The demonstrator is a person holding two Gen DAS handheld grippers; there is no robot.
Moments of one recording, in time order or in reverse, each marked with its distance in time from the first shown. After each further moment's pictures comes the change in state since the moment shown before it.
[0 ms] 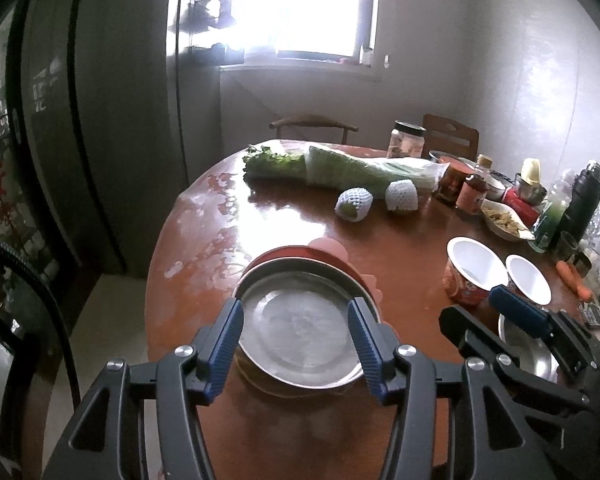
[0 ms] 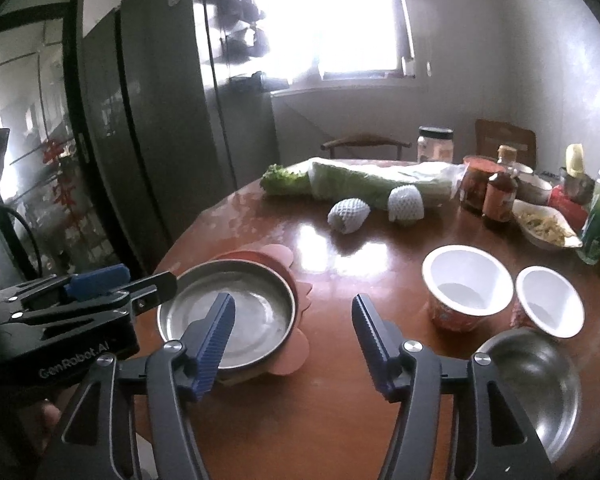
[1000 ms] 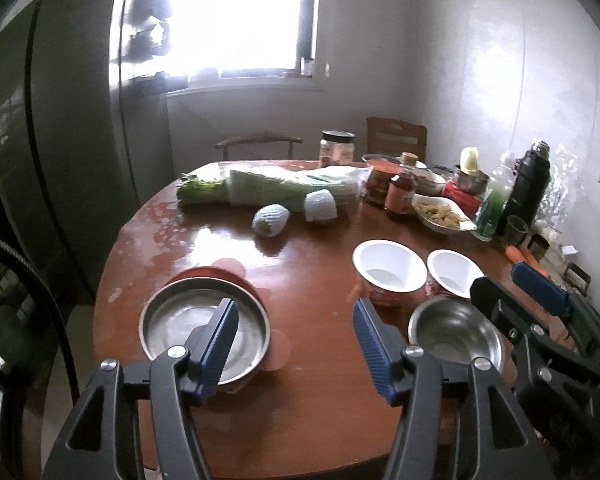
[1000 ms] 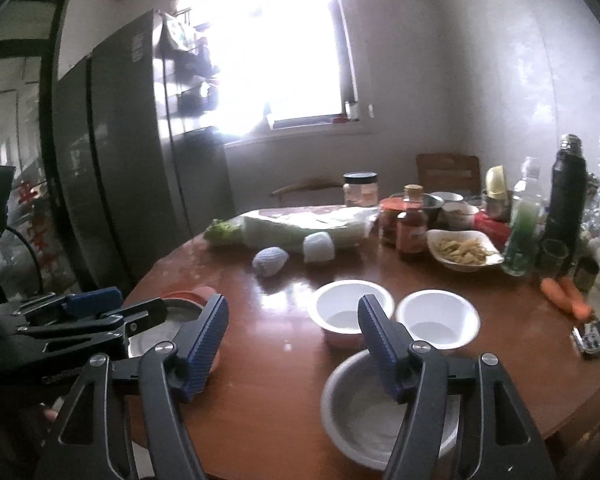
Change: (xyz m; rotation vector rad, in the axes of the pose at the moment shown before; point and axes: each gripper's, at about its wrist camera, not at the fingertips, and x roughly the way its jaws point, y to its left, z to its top) left arm -0.033 -0.089 0.004 0.111 -0.041 -0.124; right arm -0.097 -0.075 -0.002 0.061 -0.163 -0.146
